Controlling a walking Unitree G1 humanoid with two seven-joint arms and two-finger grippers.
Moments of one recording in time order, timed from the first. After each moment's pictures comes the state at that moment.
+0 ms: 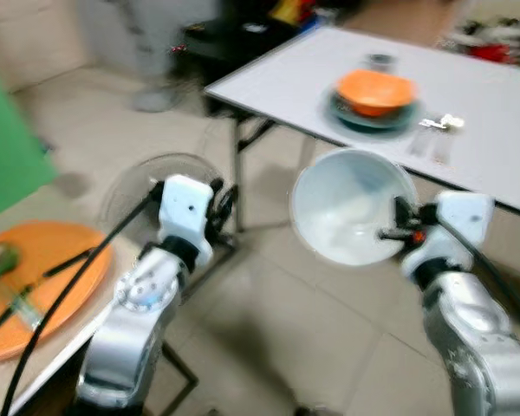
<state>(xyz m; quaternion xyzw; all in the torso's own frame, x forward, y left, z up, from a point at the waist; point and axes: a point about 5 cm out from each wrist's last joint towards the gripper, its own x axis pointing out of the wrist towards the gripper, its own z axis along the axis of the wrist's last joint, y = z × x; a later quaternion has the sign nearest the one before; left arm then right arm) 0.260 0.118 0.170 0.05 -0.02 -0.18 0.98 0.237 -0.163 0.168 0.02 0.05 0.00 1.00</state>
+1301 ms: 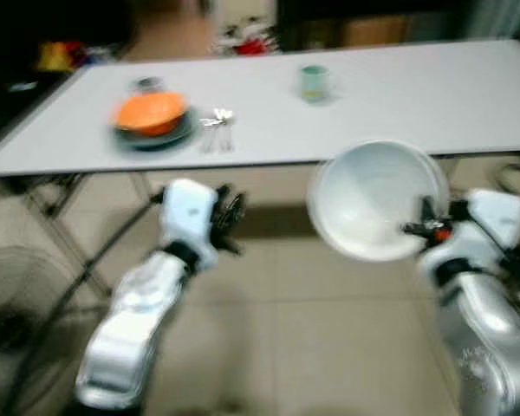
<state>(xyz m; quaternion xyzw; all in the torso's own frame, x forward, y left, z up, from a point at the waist) 0.260 0.120 0.163 0.03 -0.01 -0.20 0.98 0.233 -0.179 0.174 0.07 0.04 -0.06 1.00</state>
